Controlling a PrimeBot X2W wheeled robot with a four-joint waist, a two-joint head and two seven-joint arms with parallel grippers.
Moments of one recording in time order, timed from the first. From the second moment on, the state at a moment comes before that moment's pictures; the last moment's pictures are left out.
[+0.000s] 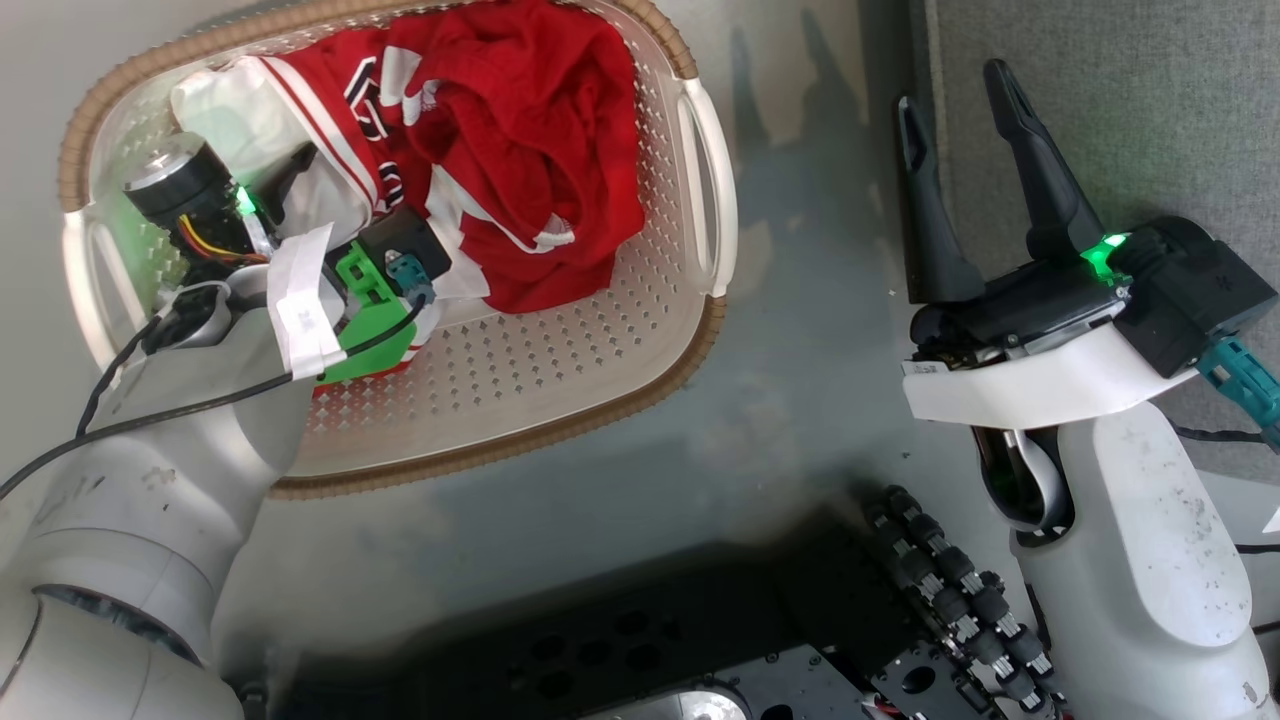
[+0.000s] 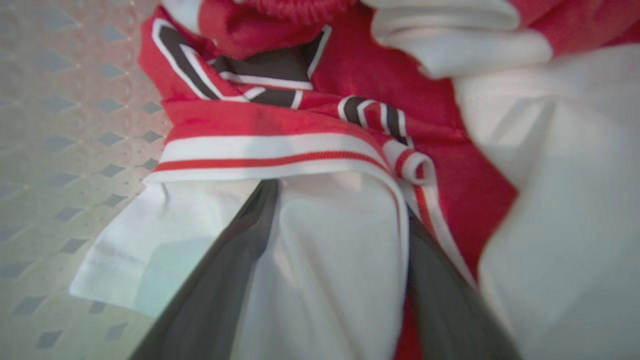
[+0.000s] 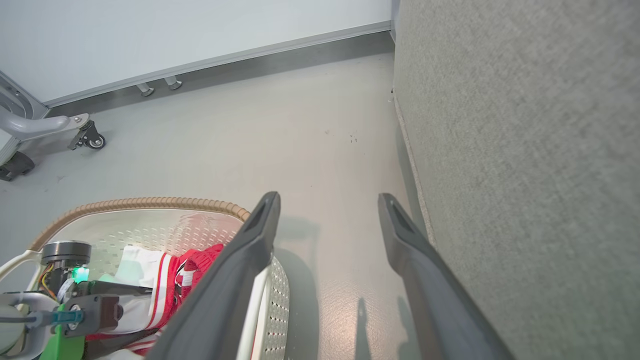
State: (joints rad) left arm -1.12 0.19 -0.87 1.28 0.29 0.03 -0.10; right arm -0.47 -0.05 0.16 -0.04 0.26 0.13 -0.26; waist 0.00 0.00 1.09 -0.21
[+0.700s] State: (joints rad) left arm -1.02 0.09 -0.77 1.27 0.11 0.07 -0.20; right arm -0.46 -0.05 0.14 0.01 0.26 0.13 -0.26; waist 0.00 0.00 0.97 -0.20
